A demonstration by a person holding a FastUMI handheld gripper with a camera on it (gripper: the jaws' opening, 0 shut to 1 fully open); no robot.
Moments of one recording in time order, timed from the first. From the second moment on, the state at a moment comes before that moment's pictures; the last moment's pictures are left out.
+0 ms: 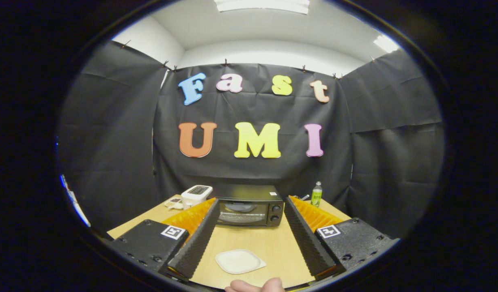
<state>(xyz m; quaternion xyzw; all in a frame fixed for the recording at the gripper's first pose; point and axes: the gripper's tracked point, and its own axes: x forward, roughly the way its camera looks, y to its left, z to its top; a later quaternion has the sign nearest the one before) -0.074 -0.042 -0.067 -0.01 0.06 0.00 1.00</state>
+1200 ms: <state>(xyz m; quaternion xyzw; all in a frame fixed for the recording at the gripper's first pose) -0.069 -0.036 -0.094 0.01 0.10 0.01 1.00</state>
